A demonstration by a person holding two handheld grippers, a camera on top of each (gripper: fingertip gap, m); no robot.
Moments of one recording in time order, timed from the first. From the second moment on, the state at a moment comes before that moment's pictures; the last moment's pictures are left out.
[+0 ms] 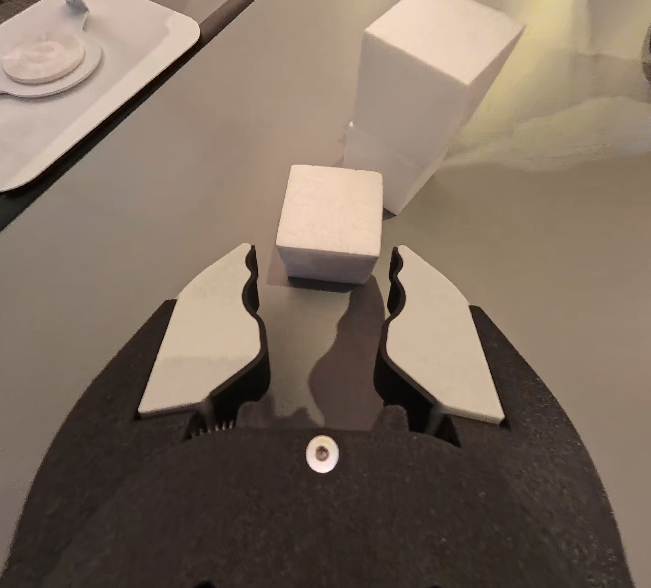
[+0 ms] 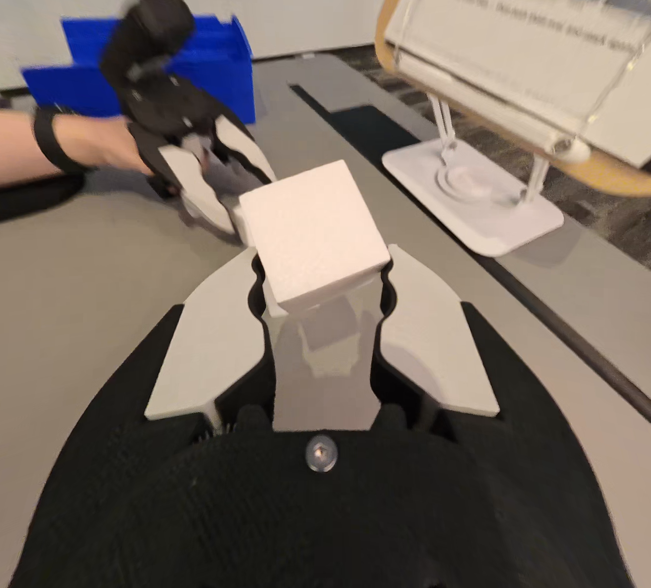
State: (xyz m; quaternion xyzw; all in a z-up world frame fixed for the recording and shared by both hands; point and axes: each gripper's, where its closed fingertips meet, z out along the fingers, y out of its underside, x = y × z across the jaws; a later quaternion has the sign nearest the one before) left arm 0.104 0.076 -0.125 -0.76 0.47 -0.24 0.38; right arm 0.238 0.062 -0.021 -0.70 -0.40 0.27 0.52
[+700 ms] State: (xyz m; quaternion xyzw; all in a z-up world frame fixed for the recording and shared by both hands) left arm 0.098 0.090 -0.103 -0.75 0.44 -0.23 0.44; right arm 0.179 0.064 -0.045 -0.75 -0.43 0.19 0.46
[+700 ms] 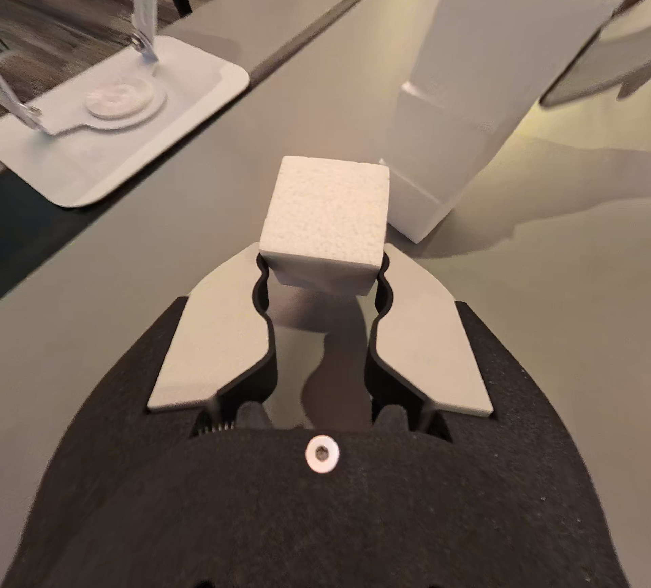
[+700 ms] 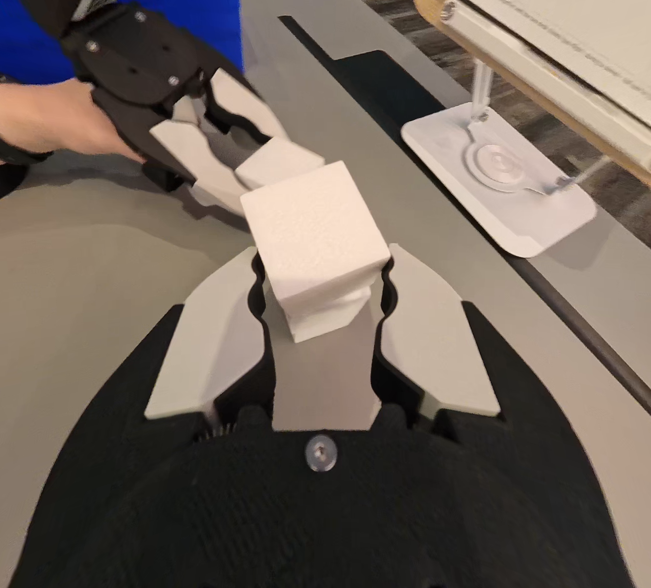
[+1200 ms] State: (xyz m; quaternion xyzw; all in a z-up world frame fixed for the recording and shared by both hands) left arm 0.144 0.037 0.066 -0.62 0.52 -0.31 0.50; right arm 0.219 0.035 -0.003 -0.70 -0.48 0.22 0.48
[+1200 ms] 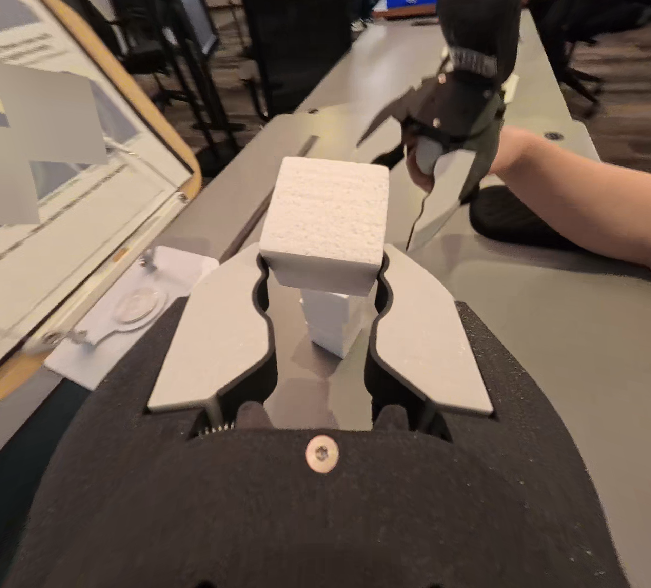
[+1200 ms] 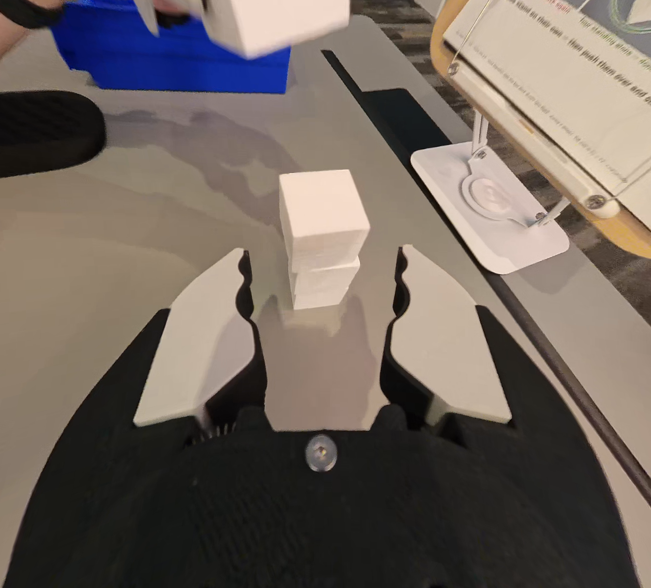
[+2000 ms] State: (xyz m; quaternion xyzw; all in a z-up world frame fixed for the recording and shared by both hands) left arm 0.130 0.046 0.031 -0.64 0.49 -0.30 0.51; right arm 0.301 0.032 0.050 -0.67 -0.39 0.29 0.56
